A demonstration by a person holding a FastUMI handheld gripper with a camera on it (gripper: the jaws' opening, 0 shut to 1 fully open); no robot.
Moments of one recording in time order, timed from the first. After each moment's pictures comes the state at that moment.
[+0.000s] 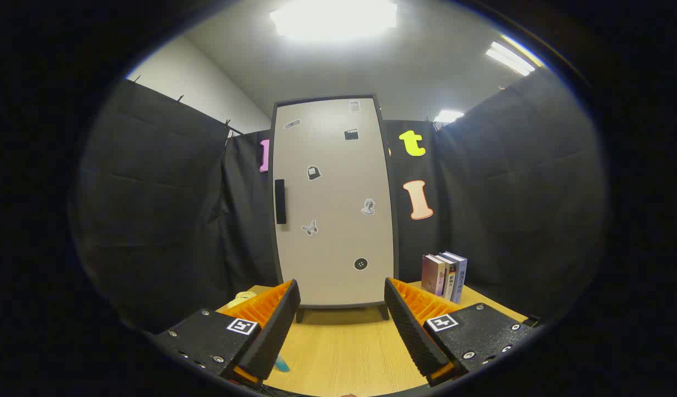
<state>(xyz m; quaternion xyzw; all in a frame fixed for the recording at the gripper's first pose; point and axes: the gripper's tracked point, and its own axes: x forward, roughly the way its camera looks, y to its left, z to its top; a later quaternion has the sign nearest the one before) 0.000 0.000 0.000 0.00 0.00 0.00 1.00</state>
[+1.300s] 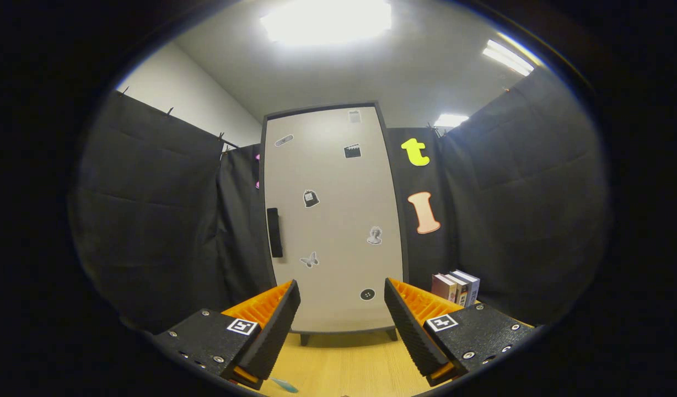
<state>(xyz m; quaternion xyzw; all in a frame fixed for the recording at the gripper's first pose) 0.082 0.014 0.072 0.02 -0.03 0.01 1.00</state>
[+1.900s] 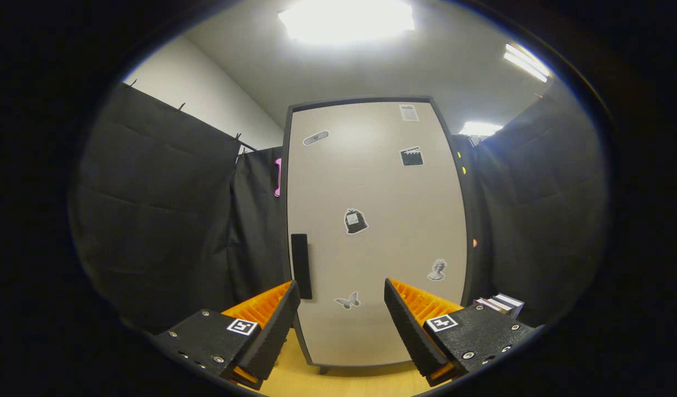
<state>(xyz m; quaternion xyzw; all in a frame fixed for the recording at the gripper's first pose) 0.218 0.106 0.111 0.00 -0.05 0.06 1.00</state>
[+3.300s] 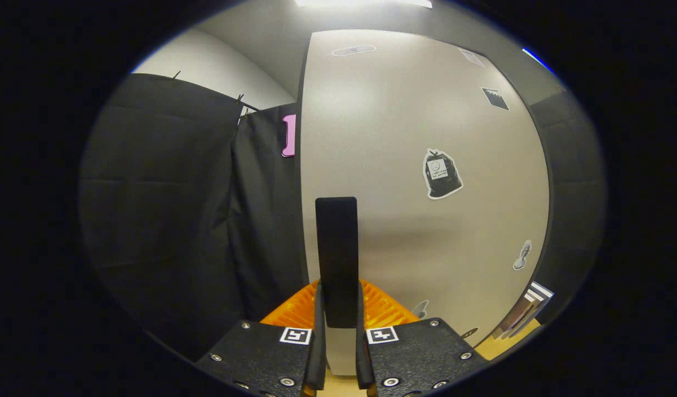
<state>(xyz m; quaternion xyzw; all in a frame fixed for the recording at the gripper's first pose) 0.331 0.181 0.067 -0.02 0.06 0.08 0.99</state>
